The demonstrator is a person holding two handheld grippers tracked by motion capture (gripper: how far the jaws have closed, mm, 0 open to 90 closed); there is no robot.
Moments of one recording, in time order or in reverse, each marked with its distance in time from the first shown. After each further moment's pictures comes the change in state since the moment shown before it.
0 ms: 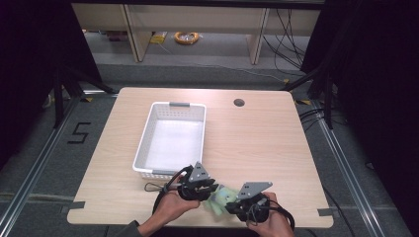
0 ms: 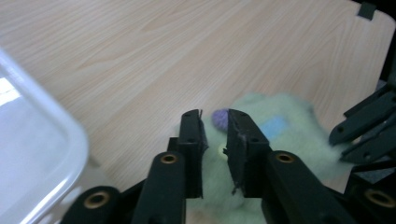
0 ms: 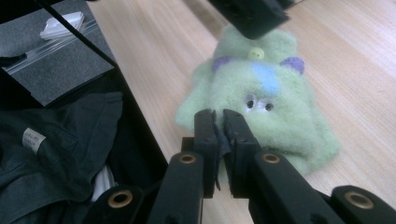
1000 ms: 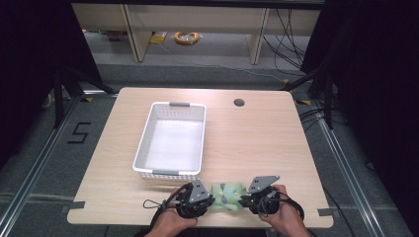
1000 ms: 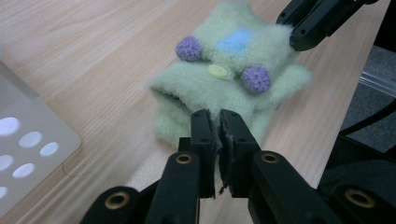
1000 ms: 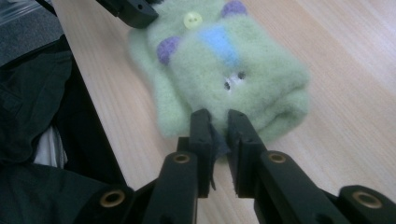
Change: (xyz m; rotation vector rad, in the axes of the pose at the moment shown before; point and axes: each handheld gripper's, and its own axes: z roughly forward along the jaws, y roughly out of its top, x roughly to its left) left arm -0.024 -0.033 0.002 0.035 0.005 0.047; right arm -0.038 -0.015 -0.005 0.083 -0.058 -0.046
